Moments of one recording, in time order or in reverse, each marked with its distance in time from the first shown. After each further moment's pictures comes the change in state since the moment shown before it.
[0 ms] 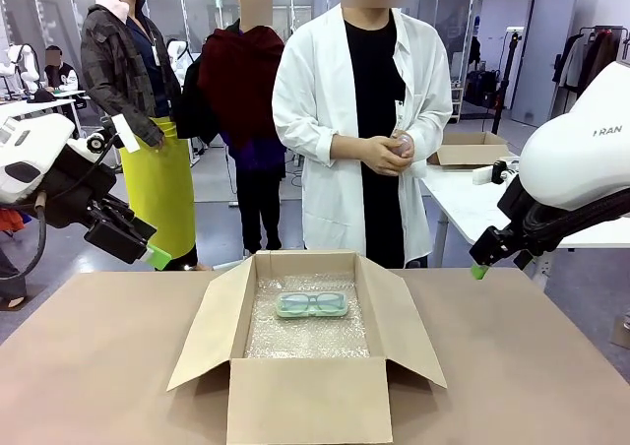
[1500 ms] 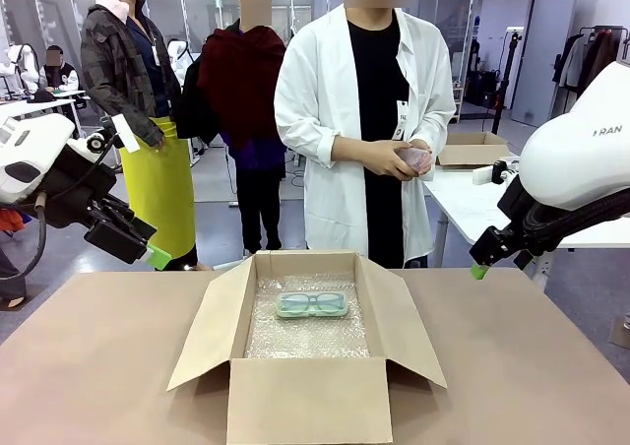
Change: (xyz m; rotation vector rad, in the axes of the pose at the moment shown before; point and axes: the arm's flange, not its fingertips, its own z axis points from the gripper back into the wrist) left arm 0.000 0.000 0.000 0.000 0.000 0.000; right arm 0.000 0.000 0.000 0.000 0.000 0.000
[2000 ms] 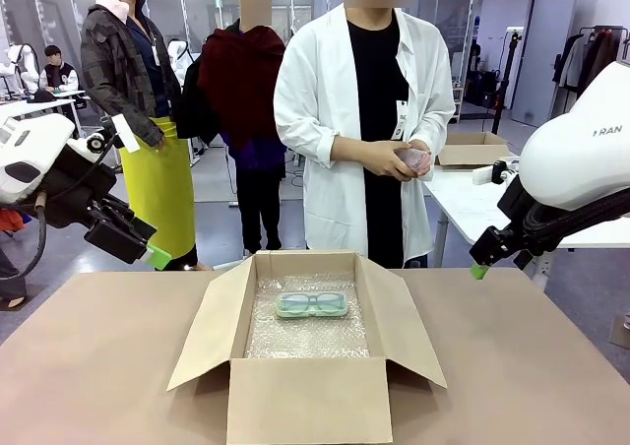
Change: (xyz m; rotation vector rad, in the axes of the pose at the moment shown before) left arm 0.000 0.000 0.000 0.000 0.000 0.000; right arm 0.000 0.000 0.000 0.000 0.000 0.001
